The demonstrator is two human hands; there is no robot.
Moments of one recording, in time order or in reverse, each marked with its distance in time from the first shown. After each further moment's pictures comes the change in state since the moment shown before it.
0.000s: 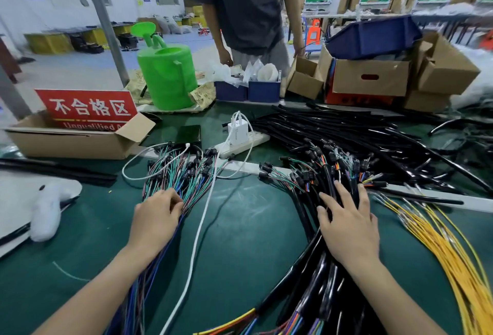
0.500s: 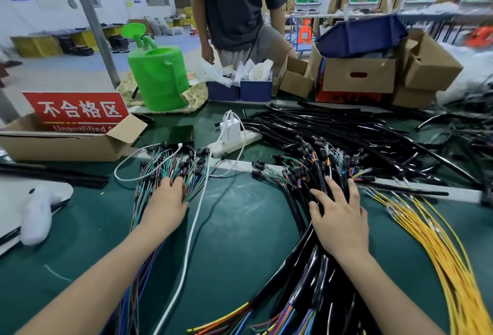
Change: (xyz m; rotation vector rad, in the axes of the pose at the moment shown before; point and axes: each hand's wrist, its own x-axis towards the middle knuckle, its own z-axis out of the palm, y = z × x) left_hand 0.027 0.017 0.015 0.113 -0.192 0.020; right_hand 0.000 0.001 0.001 0.040 0.006 0.009
